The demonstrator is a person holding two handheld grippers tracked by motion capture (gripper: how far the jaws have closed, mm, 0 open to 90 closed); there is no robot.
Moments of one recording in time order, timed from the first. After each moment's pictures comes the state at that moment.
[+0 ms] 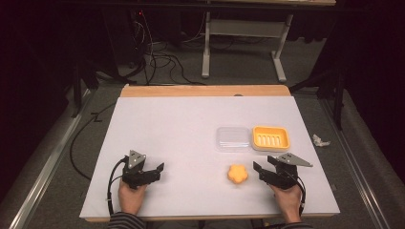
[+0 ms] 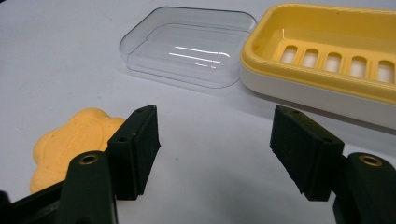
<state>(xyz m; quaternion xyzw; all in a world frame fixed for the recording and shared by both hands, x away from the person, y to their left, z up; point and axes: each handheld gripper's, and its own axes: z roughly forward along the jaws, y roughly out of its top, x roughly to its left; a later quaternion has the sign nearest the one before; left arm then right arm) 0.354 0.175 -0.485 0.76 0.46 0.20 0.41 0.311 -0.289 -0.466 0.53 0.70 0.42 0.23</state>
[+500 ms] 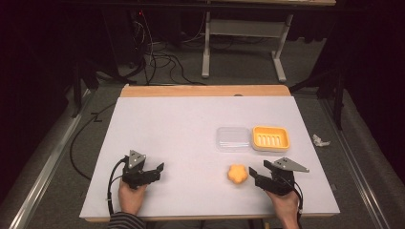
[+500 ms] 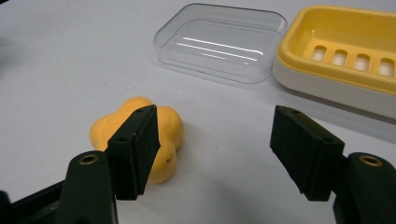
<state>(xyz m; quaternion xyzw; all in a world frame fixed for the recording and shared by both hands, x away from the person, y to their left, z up) 0.354 0.175 -0.485 0.76 0.46 0.21 0.41 0.292 -0.268 -0.455 0.52 0.72 0.41 0.22</state>
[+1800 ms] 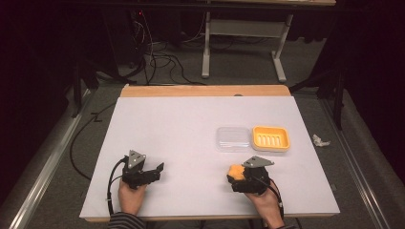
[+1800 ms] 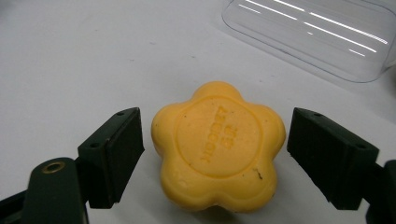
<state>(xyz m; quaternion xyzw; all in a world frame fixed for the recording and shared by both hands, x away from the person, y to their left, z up) 0.354 0.176 -0.485 0.76 0.47 0.20 0.41 0.311 -0.208 -0.464 0.47 0.80 0.33 0.18</state>
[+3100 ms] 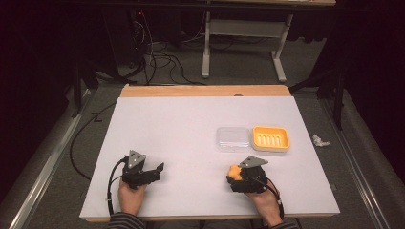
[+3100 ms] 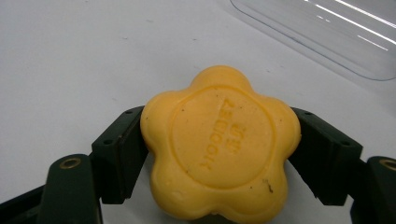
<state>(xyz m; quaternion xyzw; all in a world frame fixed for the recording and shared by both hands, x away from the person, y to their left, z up) 0.354 0.175 -0.485 0.76 0.47 0.20 0.41 0.317 -0.204 -0.473 0.45 0.82 0.31 0.18</state>
